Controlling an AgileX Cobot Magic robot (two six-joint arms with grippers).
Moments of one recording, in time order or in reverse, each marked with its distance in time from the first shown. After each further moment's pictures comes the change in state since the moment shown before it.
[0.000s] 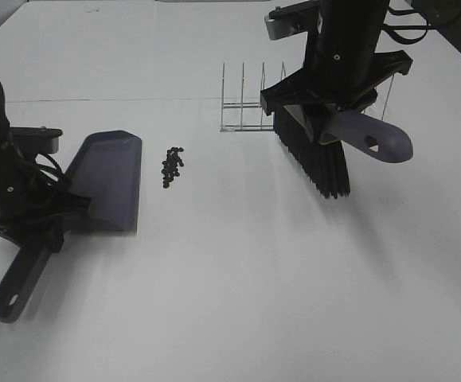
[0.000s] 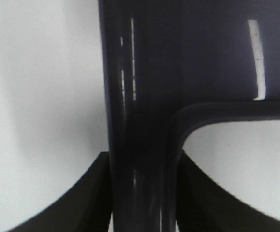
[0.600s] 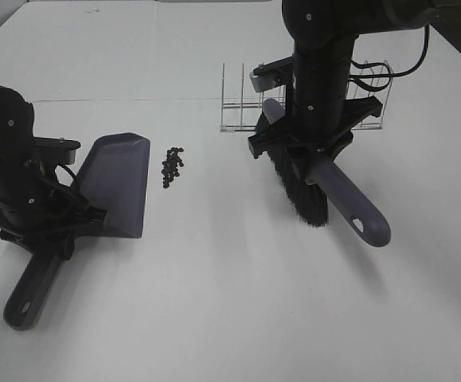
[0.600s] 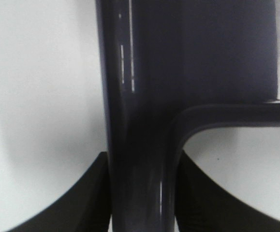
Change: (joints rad) left arm -0.055 0.073 -0.006 0.092 -0.029 -0.115; right arm 0.015 0.167 -0.002 -0.011 -0.053 0.019
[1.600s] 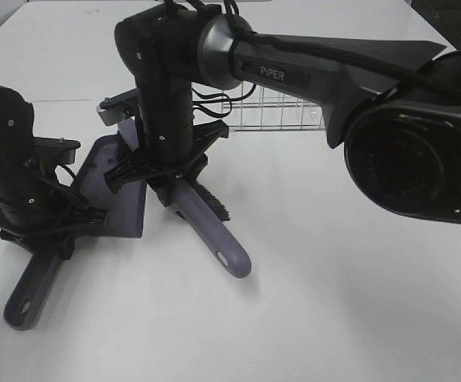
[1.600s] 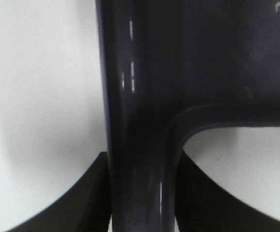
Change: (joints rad) left arm 0.000 0.000 0.000 0.000 0.000 -0.001; right arm 0.273 0.395 -0.637 0.147 0.187 -0.136
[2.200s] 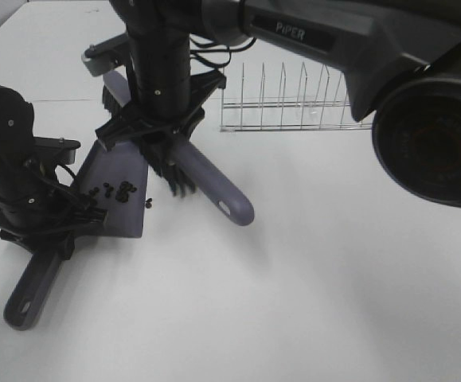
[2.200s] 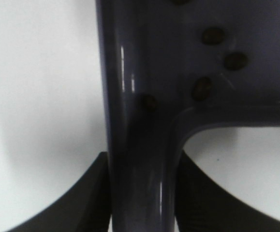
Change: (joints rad) left arm 0.000 0.000 0.000 0.000 0.000 0.000; right arm 0.011 -0.103 -0.052 -0.121 0.006 -0.013
